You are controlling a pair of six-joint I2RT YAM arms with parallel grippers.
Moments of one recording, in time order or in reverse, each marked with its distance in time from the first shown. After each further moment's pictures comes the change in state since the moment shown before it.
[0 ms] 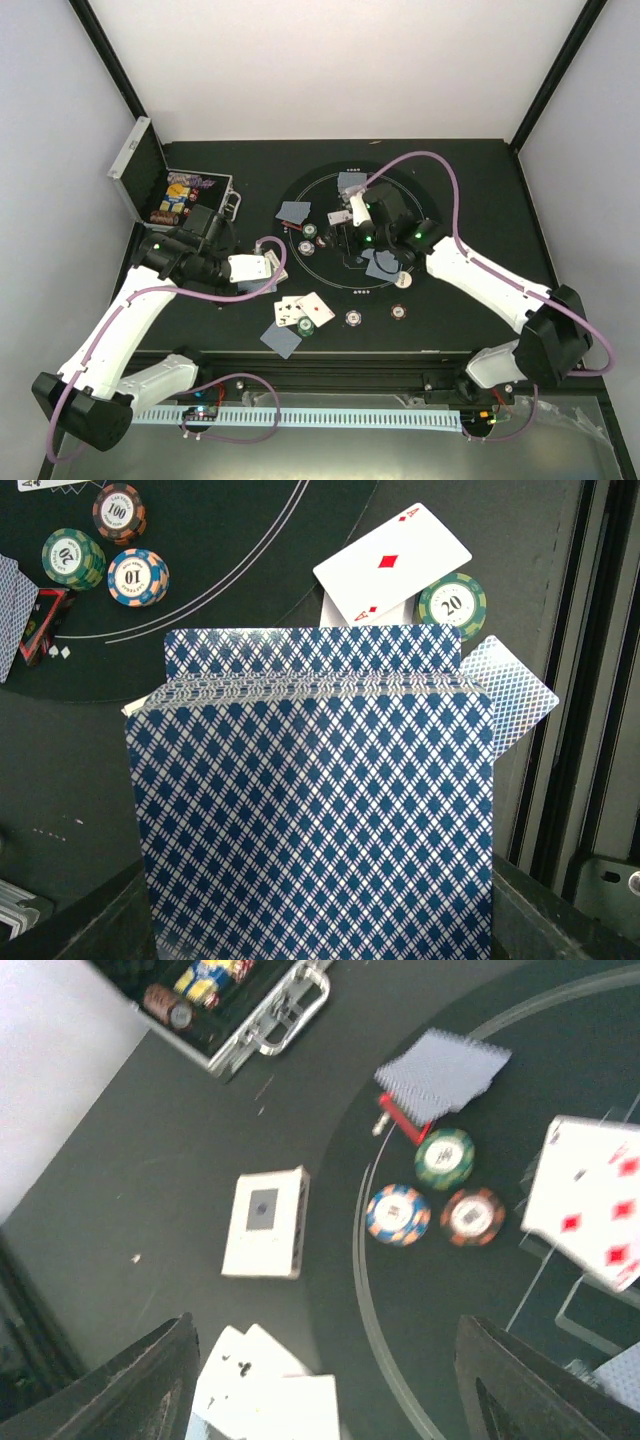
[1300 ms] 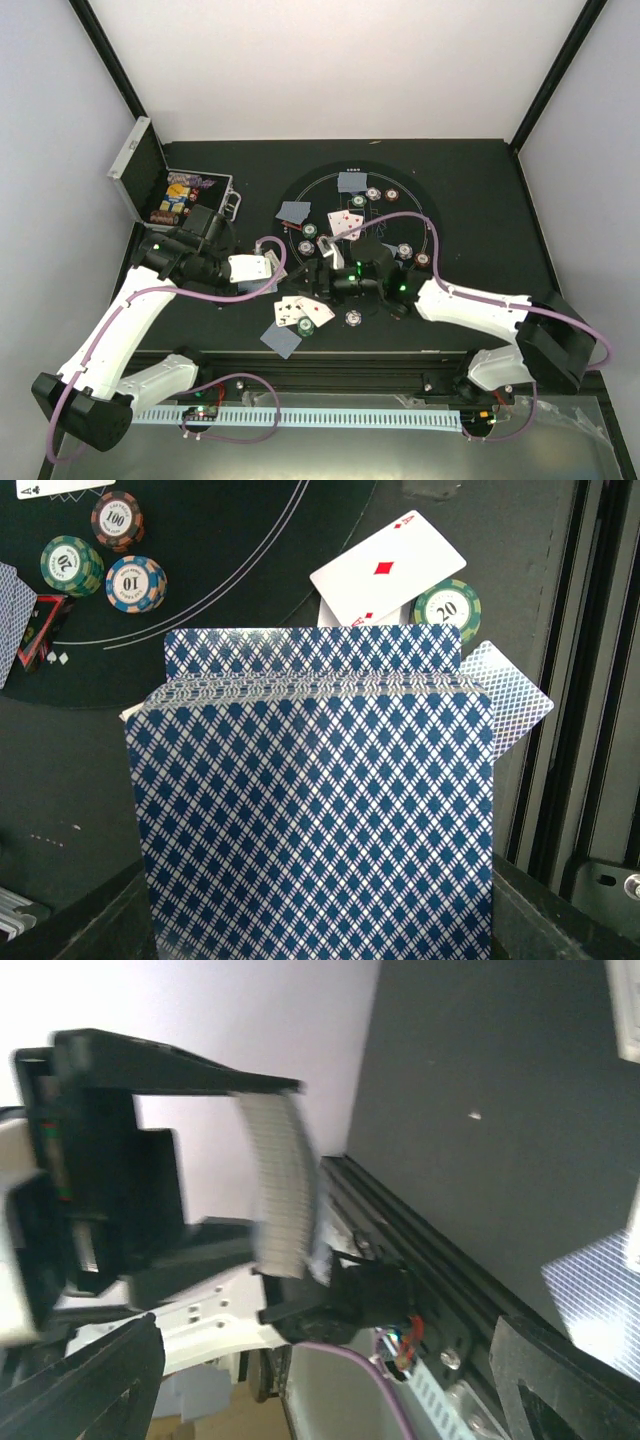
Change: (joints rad) left arm 0.000 -0.002 0.000 0.000 0.010 0.000; right arm 0.251 -0.079 -0.432 0.648 -0.335 0.921
